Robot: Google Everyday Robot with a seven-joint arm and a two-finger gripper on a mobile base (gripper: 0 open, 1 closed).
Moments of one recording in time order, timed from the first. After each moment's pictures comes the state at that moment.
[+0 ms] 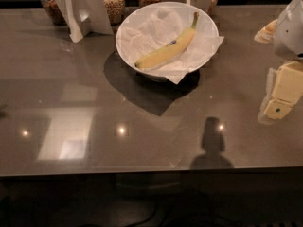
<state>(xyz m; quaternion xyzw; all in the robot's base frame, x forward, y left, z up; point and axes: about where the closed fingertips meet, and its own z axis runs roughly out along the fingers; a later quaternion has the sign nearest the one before) 0.438 -0.217 0.976 -0.60 0.78 -0.03 0.16</state>
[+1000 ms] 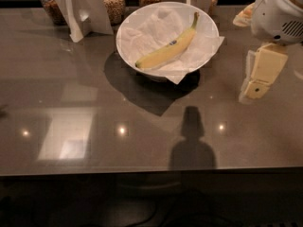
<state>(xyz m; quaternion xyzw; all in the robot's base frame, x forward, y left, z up) 0.476 -0.188 0.989 -0.64 0.75 -0.04 0.19</state>
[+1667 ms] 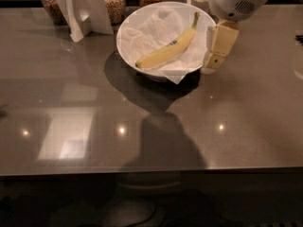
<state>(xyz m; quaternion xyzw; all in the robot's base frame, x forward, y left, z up) 0.558 -0.122 1.004 -0.70 0.66 -0.03 0.27</state>
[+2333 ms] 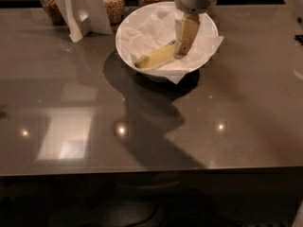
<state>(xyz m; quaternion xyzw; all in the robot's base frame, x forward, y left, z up) 0.641 -0.058 0.985 -0.76 0.57 -0.02 0.30</state>
